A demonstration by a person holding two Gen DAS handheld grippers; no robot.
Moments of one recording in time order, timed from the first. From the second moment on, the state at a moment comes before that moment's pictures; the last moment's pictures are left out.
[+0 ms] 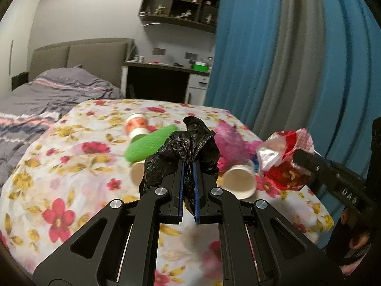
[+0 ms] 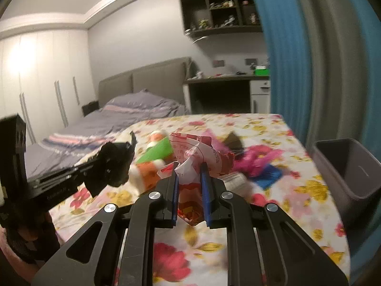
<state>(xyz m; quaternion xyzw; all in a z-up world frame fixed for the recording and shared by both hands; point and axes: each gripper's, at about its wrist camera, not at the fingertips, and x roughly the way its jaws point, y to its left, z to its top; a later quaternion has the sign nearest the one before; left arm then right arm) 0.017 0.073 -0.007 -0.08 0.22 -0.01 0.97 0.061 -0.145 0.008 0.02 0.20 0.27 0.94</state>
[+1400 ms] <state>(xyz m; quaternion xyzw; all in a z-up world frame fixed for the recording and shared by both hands) 0.245 -0.231 -0.019 -0.01 0.24 -0.27 0.93 0.165 -0.395 -0.017 0.06 0.14 -0.01 0.99</state>
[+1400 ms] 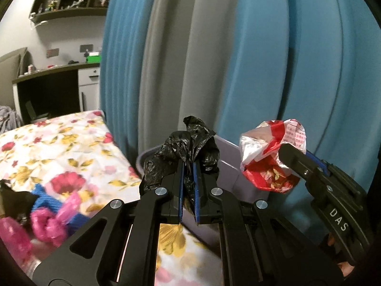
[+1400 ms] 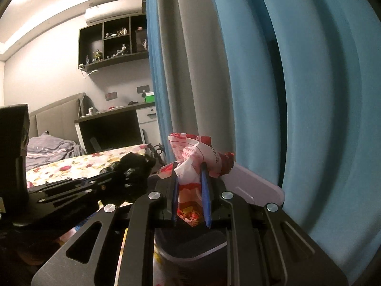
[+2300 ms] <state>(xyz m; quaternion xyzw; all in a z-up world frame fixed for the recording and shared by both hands) 0.290 -0.262 -0.063 -0.04 0.30 -0.33 0.89 0.190 -0.403 -0.037 0.09 0.19 -0.04 0.98</state>
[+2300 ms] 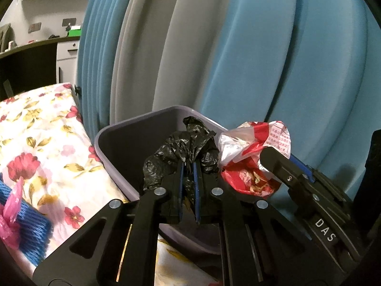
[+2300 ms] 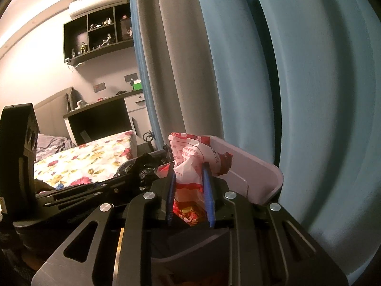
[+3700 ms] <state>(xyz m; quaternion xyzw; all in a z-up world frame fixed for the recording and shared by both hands) 0.109 -0.045 -0.044 -0.07 0.24 -0.05 0.97 0.097 -0.279 -0.009 0.07 0.14 0.04 0.99</state>
